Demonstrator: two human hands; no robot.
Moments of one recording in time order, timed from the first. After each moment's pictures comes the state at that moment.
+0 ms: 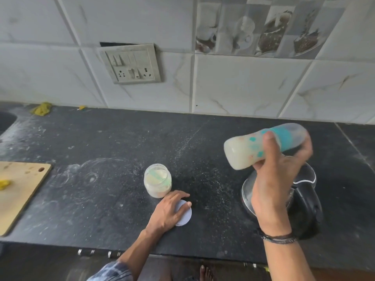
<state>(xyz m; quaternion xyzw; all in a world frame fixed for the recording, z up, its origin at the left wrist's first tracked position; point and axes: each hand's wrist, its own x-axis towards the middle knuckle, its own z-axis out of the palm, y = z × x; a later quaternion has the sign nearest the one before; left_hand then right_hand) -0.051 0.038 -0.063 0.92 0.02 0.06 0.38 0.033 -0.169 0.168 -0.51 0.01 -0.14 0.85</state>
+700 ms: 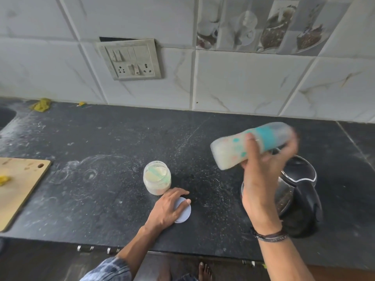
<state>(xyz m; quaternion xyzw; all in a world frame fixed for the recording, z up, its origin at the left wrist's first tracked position) -0.052 0.039 -0.064 0.92 0.02 0.06 0.38 0.025 -0.157 0.165 -0.54 -0.01 -0.12 0.83</state>
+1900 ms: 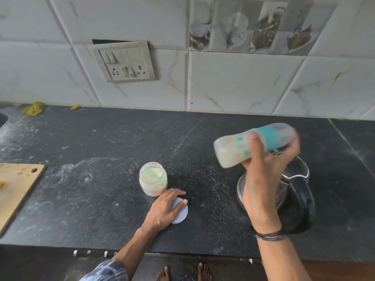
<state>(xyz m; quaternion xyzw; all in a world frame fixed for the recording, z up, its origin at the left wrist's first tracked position) -0.051 0.040 -0.067 0.92 0.02 0.07 0.37 0.029 -0.168 0.163 -0.53 0.01 -0.13 0.84</state>
